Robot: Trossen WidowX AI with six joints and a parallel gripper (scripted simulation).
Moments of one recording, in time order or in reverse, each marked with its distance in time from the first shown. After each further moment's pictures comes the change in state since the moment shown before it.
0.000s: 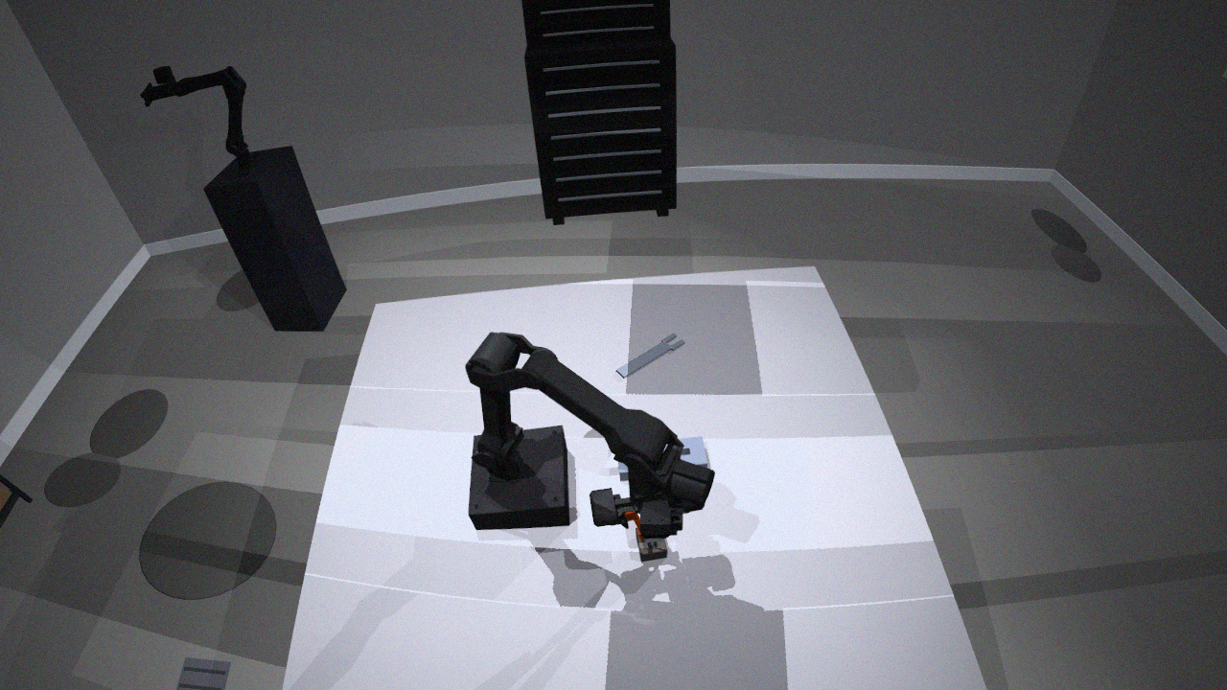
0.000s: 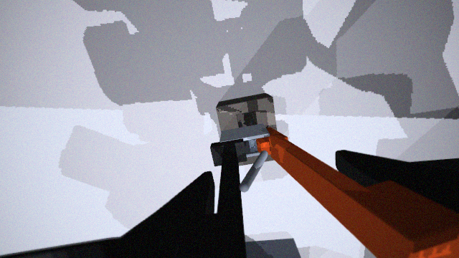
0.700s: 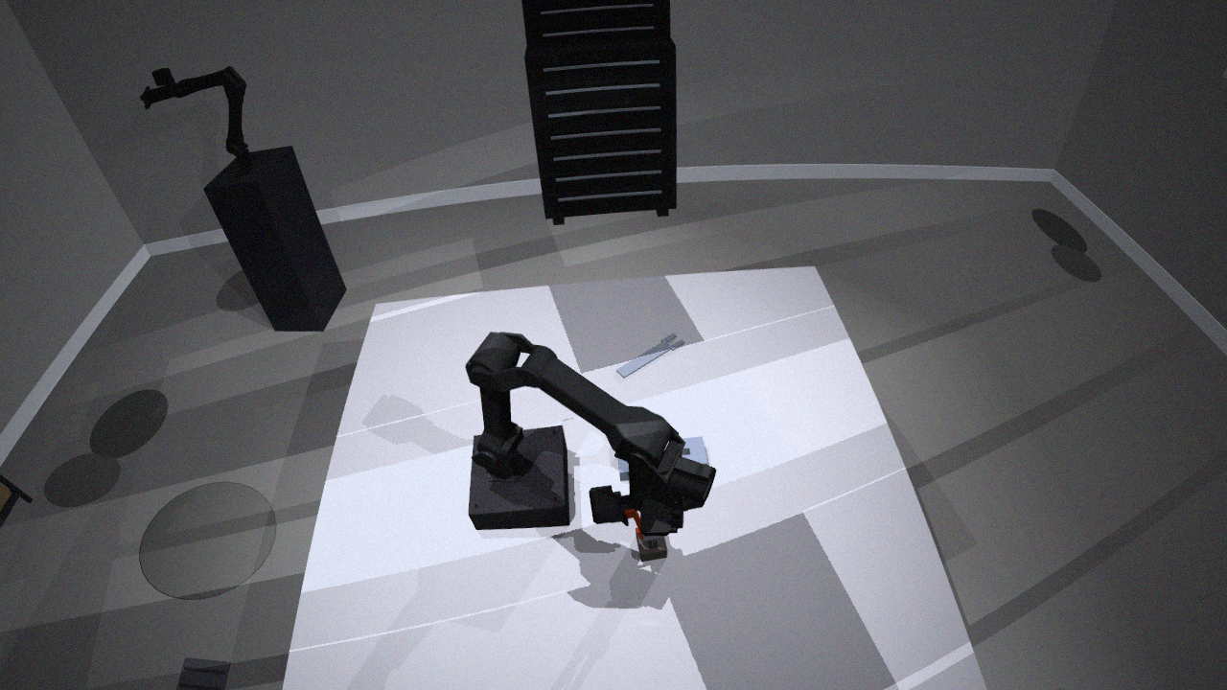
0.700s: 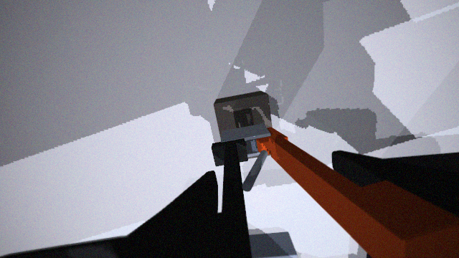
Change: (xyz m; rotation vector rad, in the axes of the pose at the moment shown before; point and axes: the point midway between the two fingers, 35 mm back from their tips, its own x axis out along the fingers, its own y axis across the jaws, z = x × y) arm -0.008 -0.001 -0.001 -0.005 0.006 -0.013
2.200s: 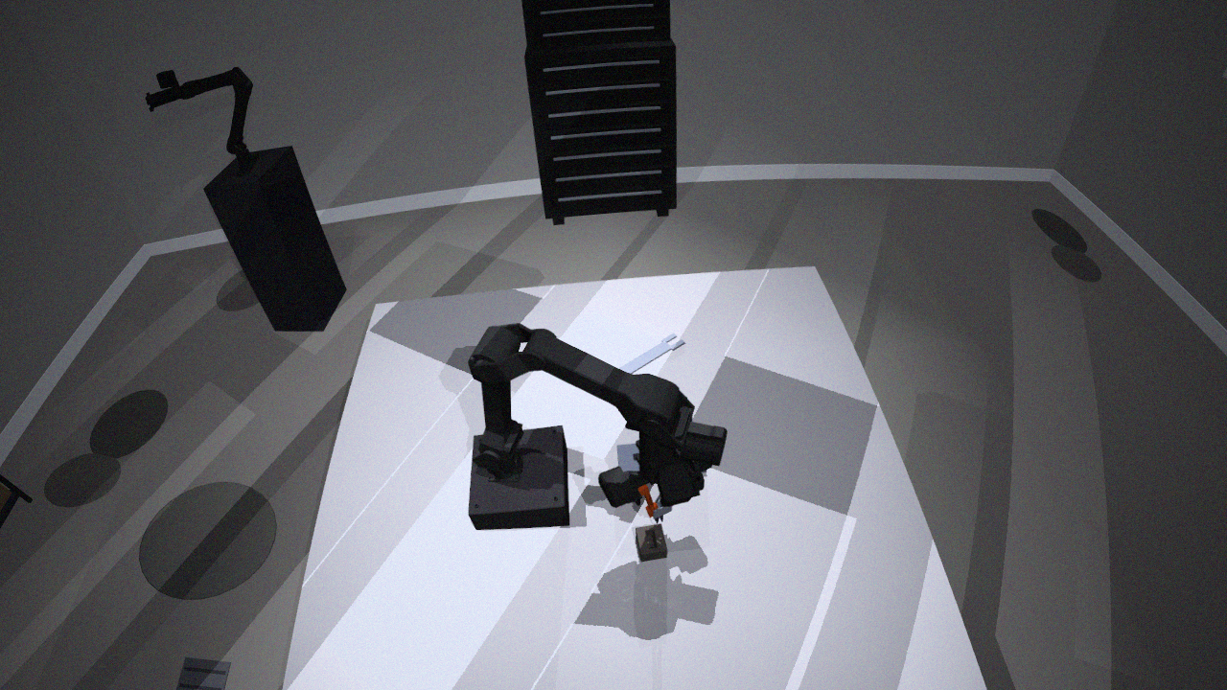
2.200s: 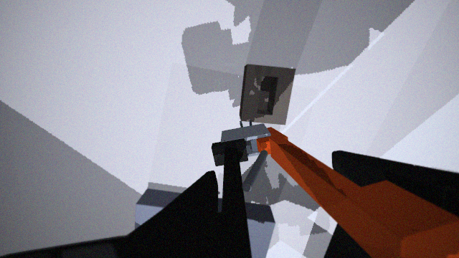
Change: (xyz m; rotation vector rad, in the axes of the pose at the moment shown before) arm -0.032 0.022 -0.031 -0.276 -0.011 -0.002
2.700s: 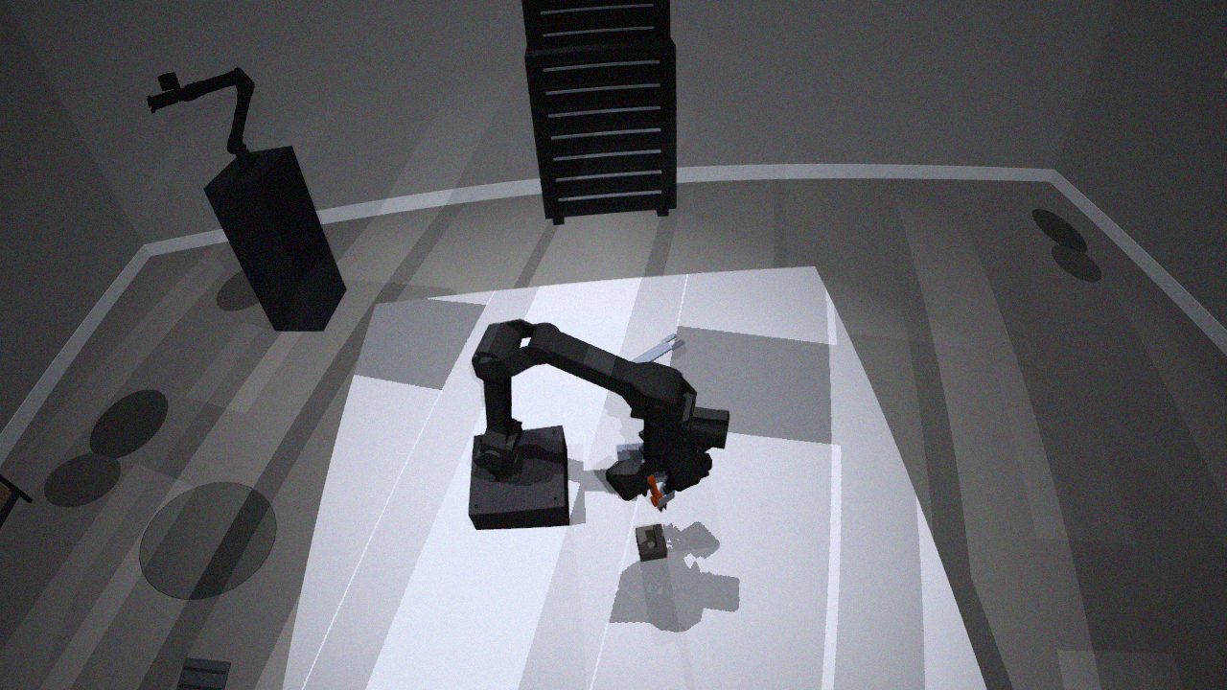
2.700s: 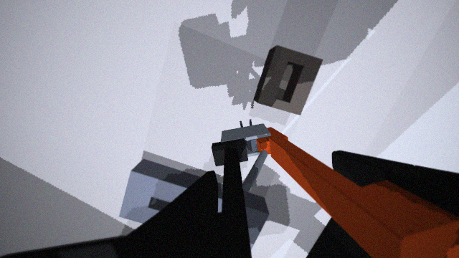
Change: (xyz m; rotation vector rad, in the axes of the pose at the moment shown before) arm -0.001 0.017 -0.018 -0.187 -0.001 0.003
